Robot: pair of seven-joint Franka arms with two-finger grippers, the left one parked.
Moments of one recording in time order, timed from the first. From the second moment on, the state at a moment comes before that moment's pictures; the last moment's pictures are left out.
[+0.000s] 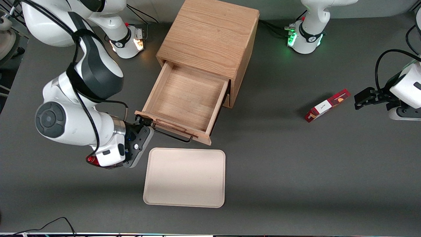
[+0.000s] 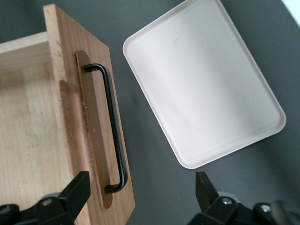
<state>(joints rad) 0.10 0.71 0.40 -0.95 -0.02 1.57 -0.59</state>
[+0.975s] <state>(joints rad) 0.10 0.81 0.41 -0.94 0.05 1.59 -0.55</state>
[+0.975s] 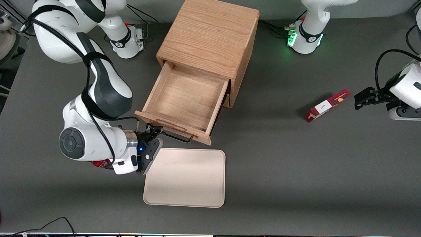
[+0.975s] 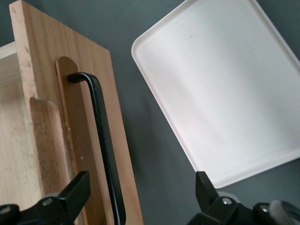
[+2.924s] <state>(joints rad) 0.10 0.78 0.47 -1.15 0.11 1.64 -0.46</state>
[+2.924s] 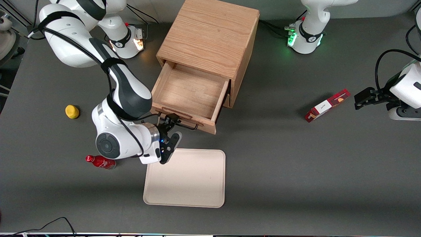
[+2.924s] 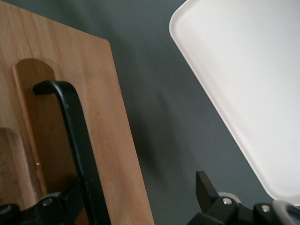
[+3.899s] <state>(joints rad) 0.07 0.57 0.52 -1.52 0.16 1.81 -0.44</state>
